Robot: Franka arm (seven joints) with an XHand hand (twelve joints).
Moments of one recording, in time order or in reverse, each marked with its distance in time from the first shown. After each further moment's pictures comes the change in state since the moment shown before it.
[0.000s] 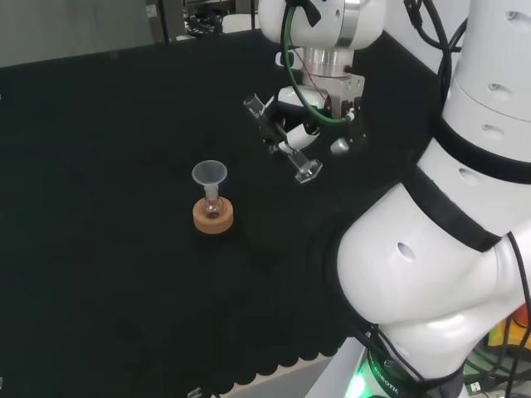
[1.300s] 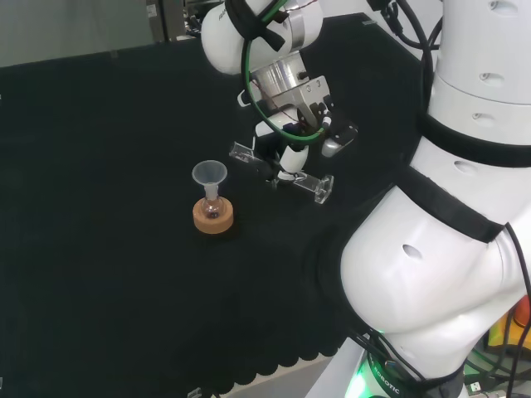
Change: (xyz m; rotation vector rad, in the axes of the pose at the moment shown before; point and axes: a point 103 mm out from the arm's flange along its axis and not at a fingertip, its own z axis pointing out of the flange) arm 0.034 -0.013 0.017 0.466 -0.187 -0.002
